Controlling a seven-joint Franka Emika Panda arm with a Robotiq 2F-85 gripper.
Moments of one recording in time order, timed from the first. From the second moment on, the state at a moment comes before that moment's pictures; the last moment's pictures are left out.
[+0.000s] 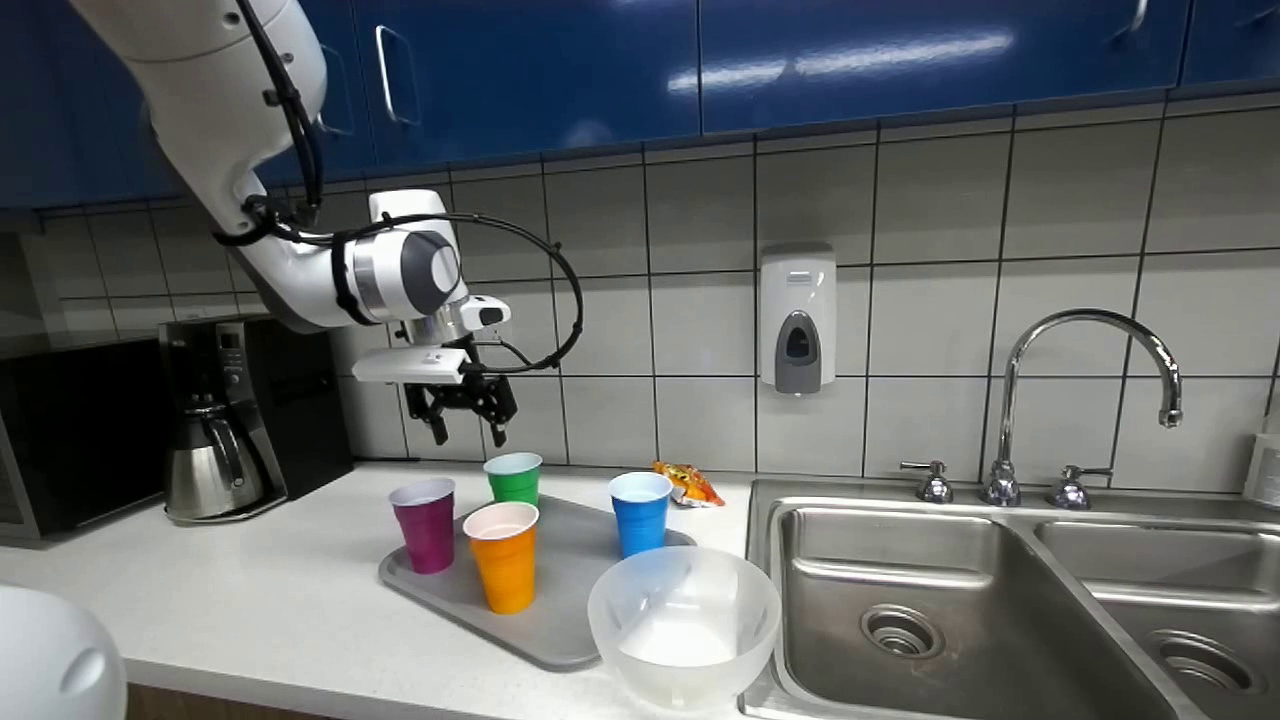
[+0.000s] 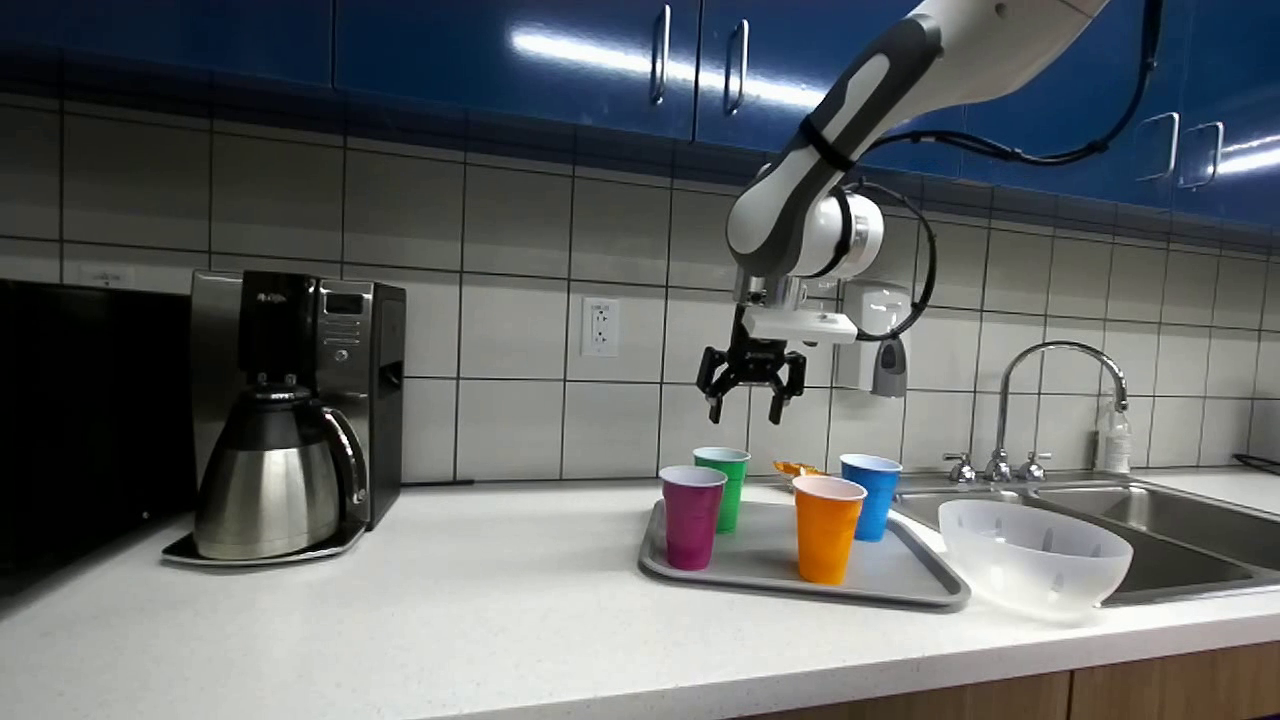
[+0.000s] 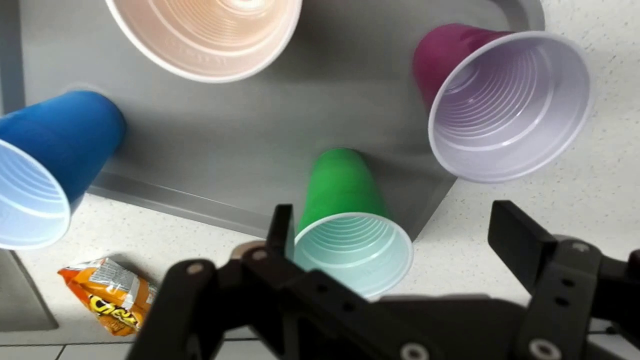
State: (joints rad) arm 0.17 0.14 0.01 -2.15 -0.08 2.53 0.19
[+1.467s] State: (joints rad) arm 0.17 -0.19 0.04 -2.45 0.06 2.37 -0.24
